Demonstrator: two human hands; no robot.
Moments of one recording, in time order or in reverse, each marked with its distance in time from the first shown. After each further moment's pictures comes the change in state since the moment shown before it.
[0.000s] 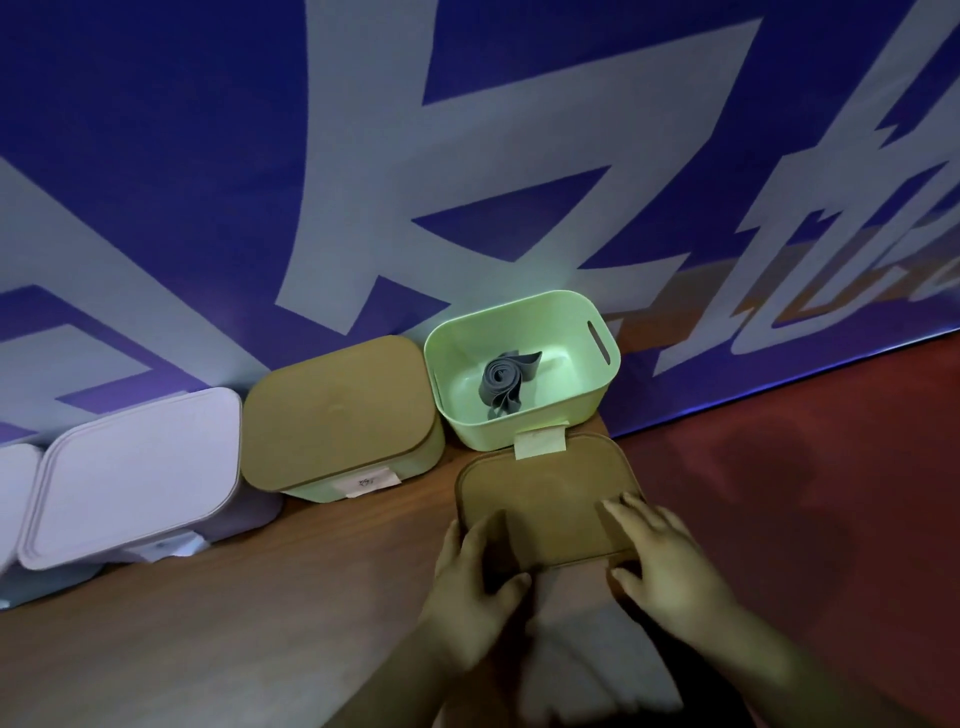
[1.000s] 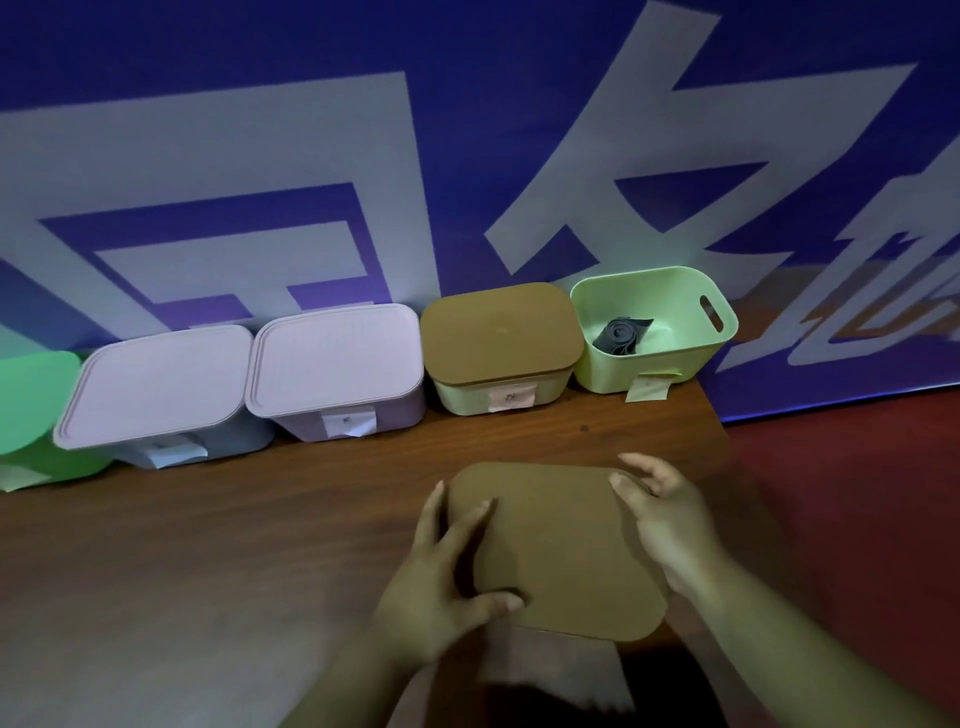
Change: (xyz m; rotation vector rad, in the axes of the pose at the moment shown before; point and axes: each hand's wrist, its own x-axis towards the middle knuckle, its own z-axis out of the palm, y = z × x) left_hand -0.173 -0.135 -0.136 -0.014 0.124 0.280; right_hand -0.071 -0.221 0.034 1.041 0.246 0.319
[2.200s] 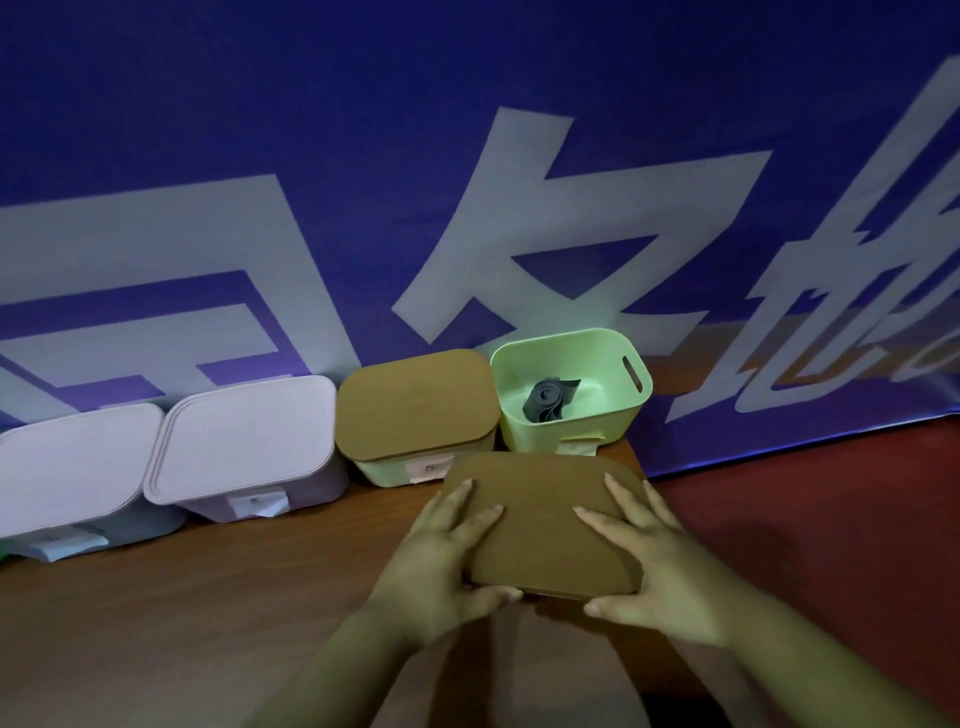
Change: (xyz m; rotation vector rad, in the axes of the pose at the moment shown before) left_hand 0.120 0.088 0.038 0.377 -0.053 0.166; right_hand 0.045 -0.044 -0.134 -1.076 -0.506 -0.389
